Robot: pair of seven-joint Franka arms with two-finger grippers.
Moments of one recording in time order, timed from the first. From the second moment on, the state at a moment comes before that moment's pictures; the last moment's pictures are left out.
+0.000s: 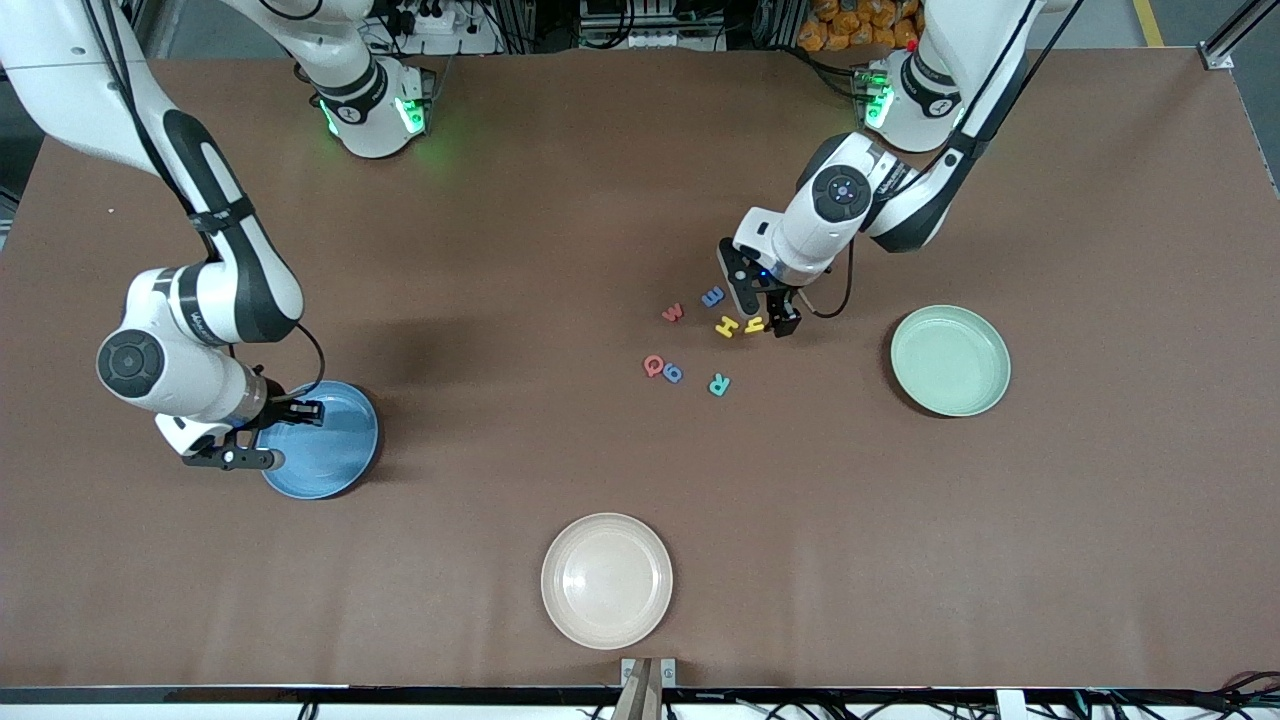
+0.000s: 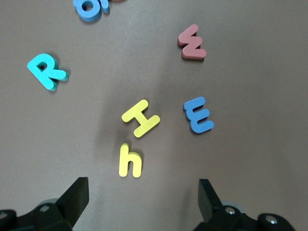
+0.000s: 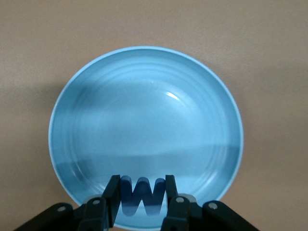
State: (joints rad) left arm -0.21 0.32 -0.44 -2.33 0.01 2.66 0.63; right arm -0.20 0.51 0.20 -1.89 -0.15 2.31 0.14
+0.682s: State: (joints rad) left arm -0.22 0.37 -0.41 -2.33 0.09 2.71 0.62; right arm -0.17 0.46 0.20 -1.84 -0.14 2.29 0.14
